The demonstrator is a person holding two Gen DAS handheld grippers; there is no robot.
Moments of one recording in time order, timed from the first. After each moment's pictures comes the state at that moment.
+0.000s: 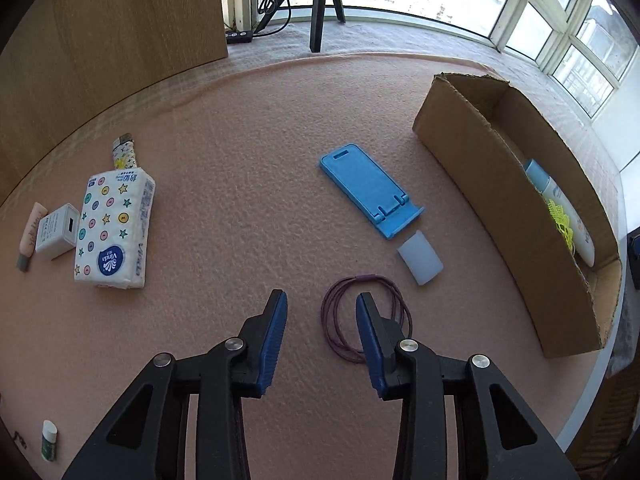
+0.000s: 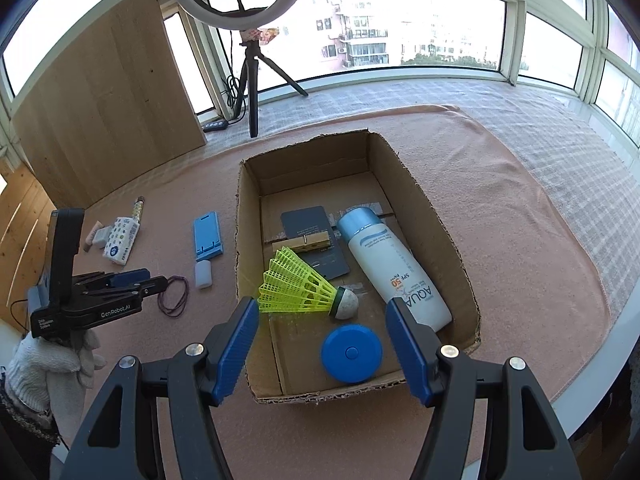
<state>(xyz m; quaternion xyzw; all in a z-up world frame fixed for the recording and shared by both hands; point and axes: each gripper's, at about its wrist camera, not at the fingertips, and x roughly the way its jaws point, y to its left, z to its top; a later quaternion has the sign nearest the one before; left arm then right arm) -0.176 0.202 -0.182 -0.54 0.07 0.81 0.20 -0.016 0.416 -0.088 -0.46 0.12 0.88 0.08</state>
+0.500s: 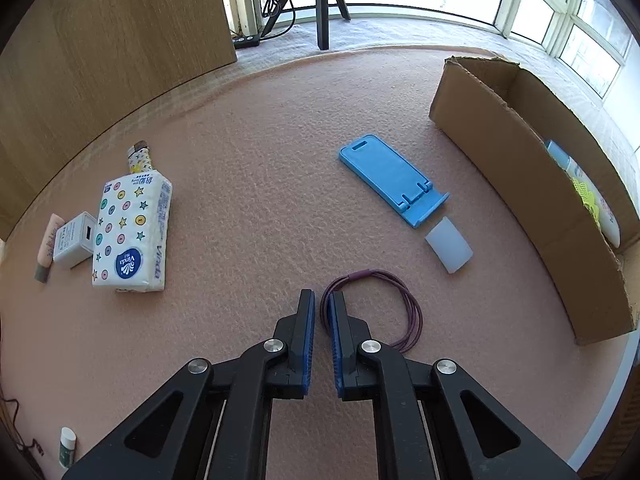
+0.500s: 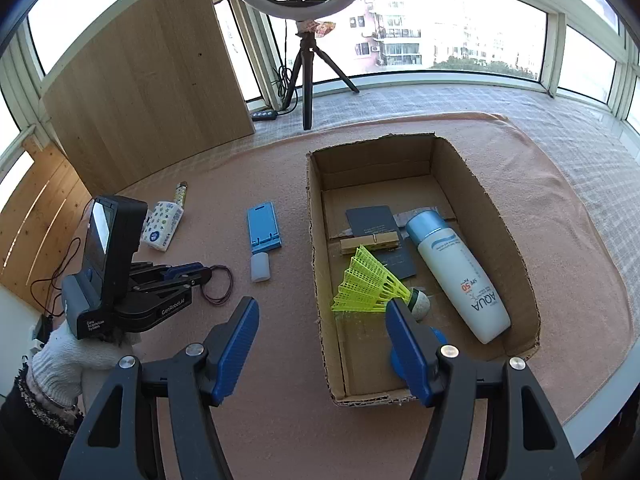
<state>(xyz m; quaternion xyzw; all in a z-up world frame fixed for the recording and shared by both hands) -0.169 0.198 -0.187 -0.52 0.12 0.83 0.17 -0.029 0.368 -0.084 -0.46 0.11 0.88 0.02</state>
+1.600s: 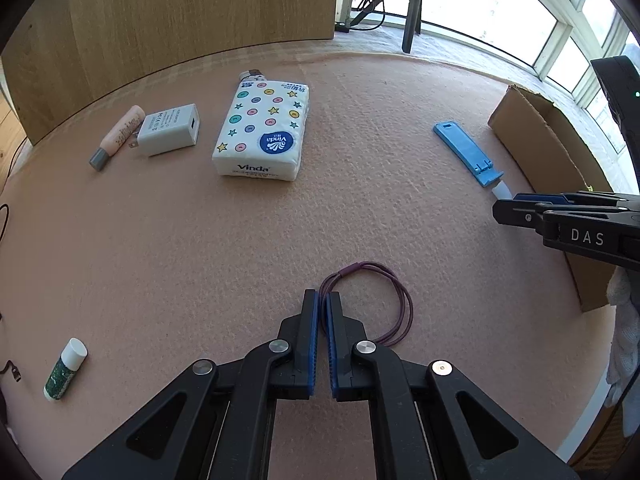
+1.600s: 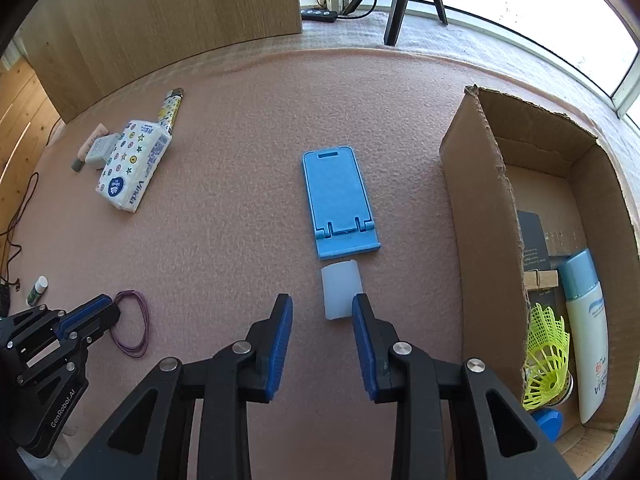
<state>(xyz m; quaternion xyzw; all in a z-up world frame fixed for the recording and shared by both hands) -0.132 0.084 -0.185 -0.54 0.02 0.83 0.13 -0.151 0.278 -0.174 -0.58 0.03 0.81 0.00</state>
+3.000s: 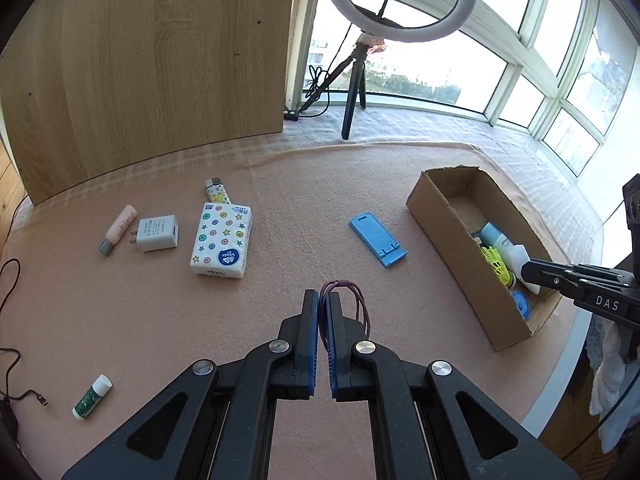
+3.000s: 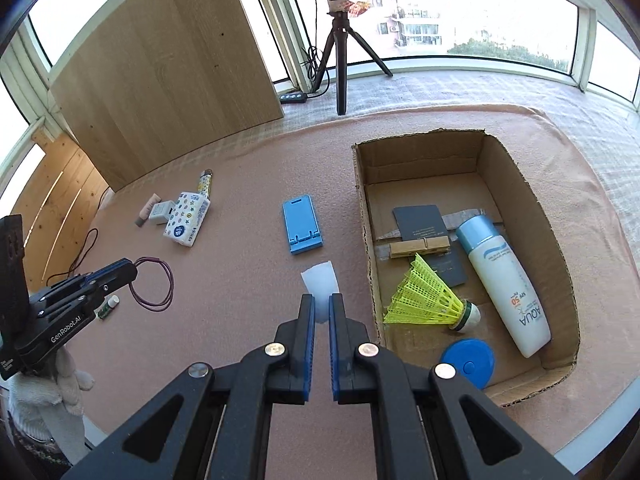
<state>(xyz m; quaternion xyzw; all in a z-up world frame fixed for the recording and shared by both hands) -0.116 0.119 -0.080 -0.45 0.00 0.87 0.19 -0.058 0.353 -0.080 -0.49 0.12 0.86 -0.02</state>
